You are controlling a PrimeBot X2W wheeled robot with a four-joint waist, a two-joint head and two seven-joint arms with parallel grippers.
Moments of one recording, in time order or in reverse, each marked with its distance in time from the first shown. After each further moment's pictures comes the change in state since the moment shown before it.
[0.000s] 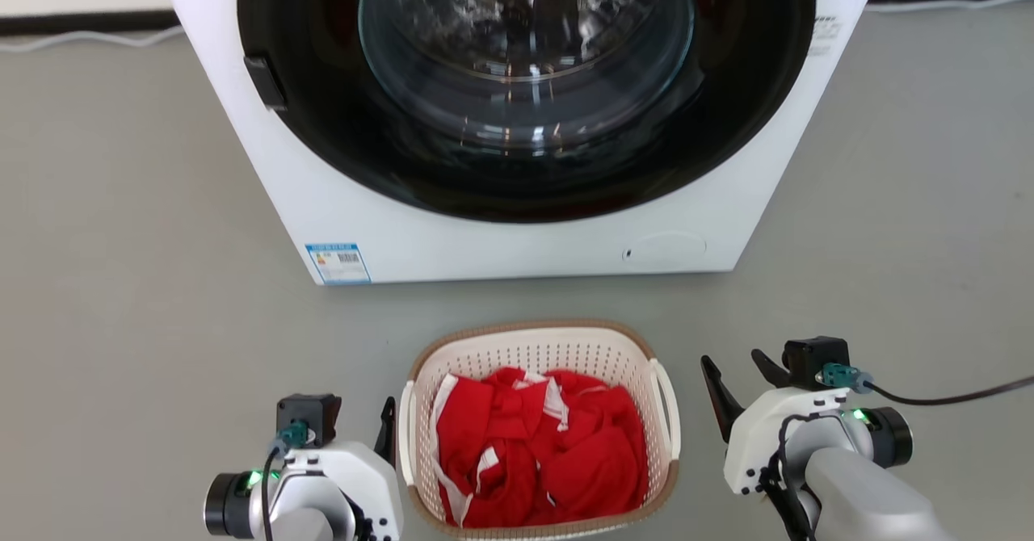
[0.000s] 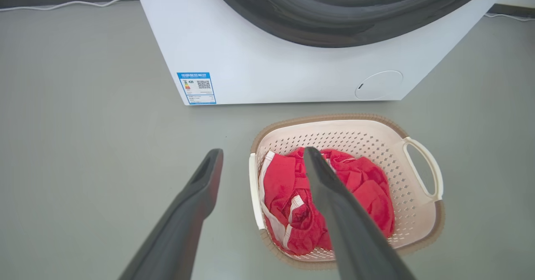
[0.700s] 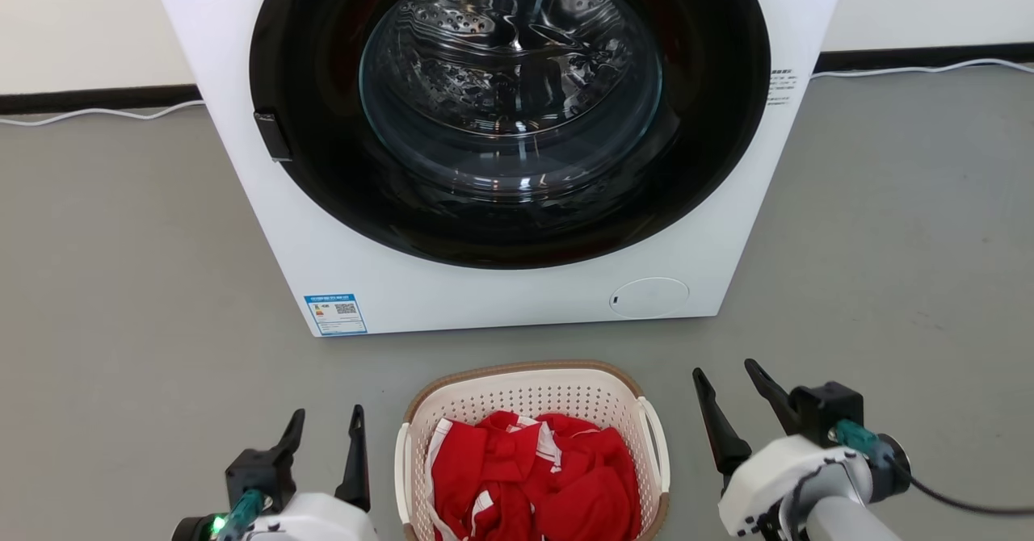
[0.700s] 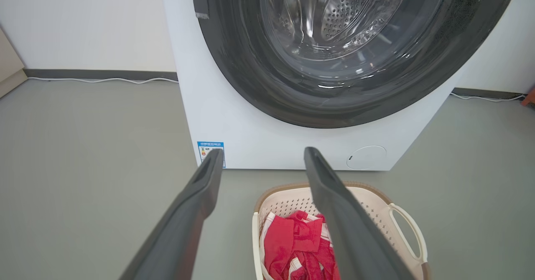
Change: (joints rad) left arm 0.326 0.041 0.347 -0.495 0.293 0.067 0.000; right arm 0.290 0.002 -0.448 -0.421 -0.448 0.000 -0.001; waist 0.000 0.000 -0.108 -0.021
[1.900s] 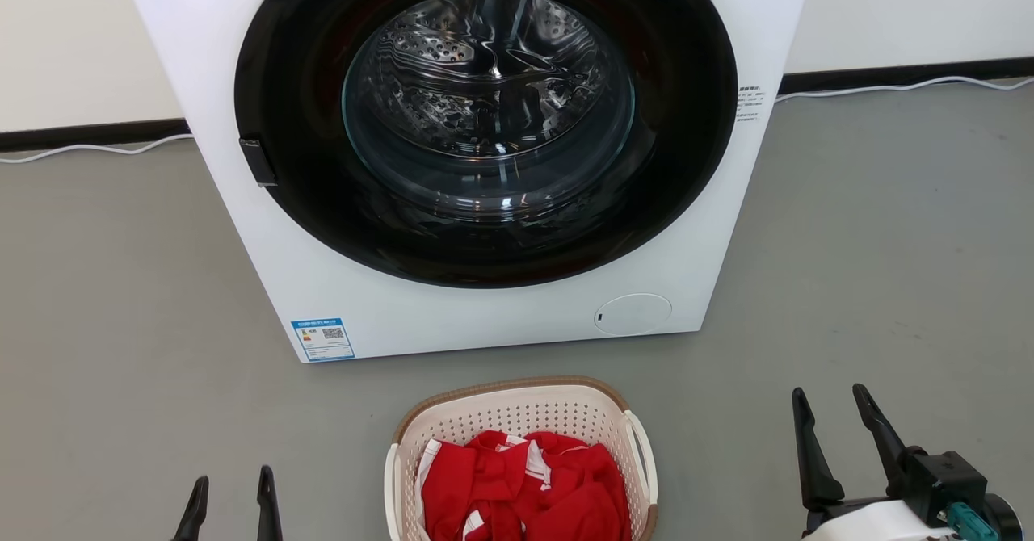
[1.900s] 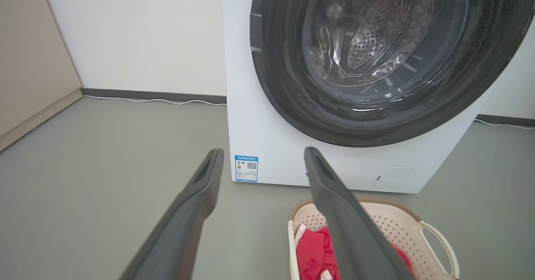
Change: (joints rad) left arm 0.298 -0.054 0.377 -0.279 0.232 -0.117 -0.003; right arm 0.337 0.012 -0.352 -0.446 -0.234 0.000 0.000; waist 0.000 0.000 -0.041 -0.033
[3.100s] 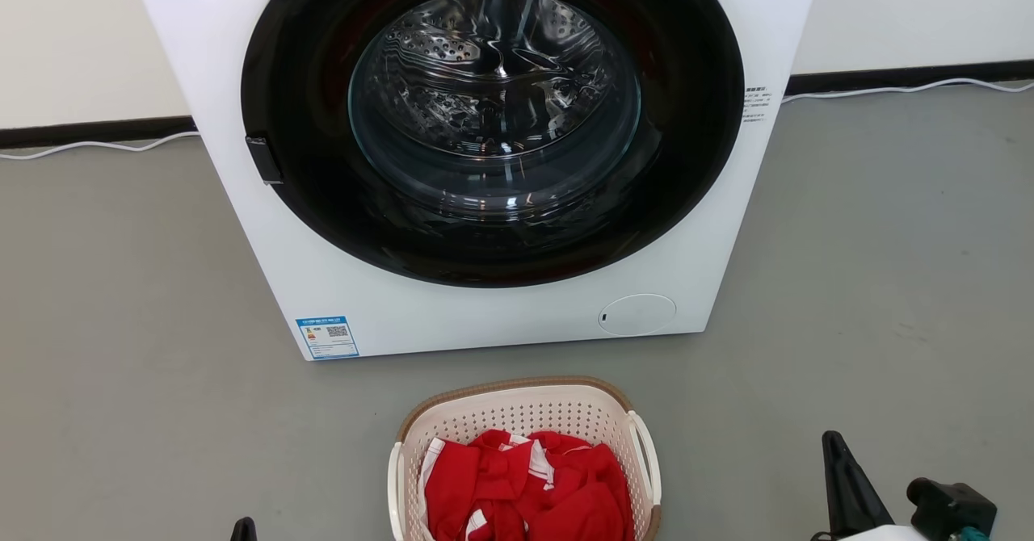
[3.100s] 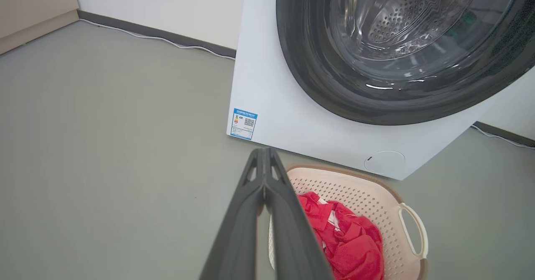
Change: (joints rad) left arm 0.026 -0.047 0.028 0.084 -0.129 -0.035 0.049; right arm 0.035 0.021 -0.004 0.066 0.165 0.000 0.042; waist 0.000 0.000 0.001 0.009
